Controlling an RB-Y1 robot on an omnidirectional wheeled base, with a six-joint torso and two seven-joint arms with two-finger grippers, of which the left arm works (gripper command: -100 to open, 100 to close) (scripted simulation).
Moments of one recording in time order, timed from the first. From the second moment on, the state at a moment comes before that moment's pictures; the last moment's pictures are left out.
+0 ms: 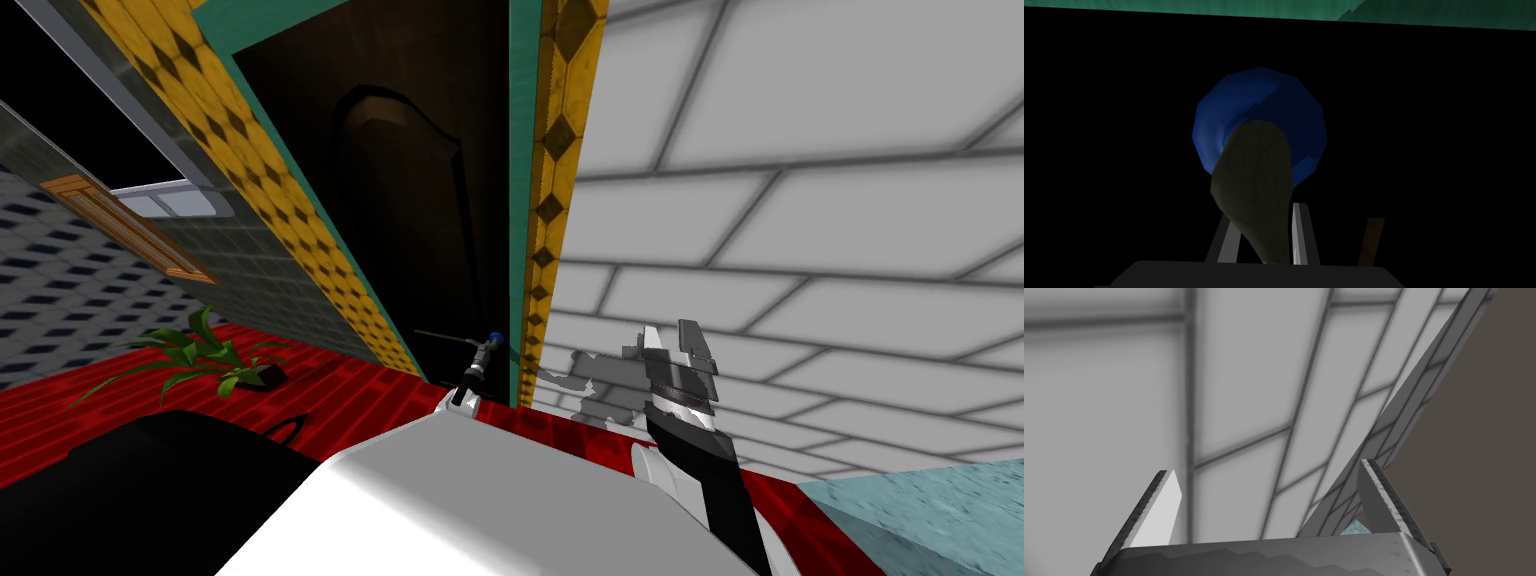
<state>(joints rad) -0.02 0.06 -0.02 -0.98 0.07 -0.58 -0.01</state>
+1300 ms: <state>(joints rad) -0.07 0.07 0.07 -0.90 0.11 -0.62 -0.07</state>
